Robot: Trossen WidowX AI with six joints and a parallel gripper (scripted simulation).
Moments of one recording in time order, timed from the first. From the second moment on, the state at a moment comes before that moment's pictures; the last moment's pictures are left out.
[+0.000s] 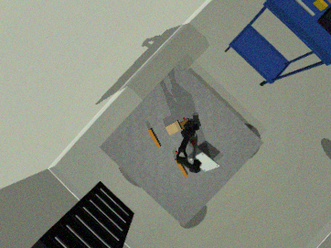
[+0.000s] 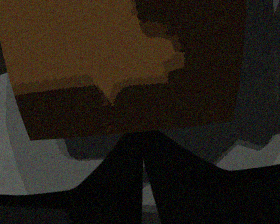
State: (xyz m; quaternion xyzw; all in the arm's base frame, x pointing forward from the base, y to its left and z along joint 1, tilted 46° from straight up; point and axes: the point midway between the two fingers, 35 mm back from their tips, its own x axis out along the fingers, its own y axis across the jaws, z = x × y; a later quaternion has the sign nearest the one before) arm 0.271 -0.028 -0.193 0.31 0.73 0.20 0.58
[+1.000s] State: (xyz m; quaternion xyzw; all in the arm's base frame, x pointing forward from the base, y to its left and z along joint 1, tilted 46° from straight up) arm 0.285 -0.025 -0.200 0.32 0.73 0.20 0.57
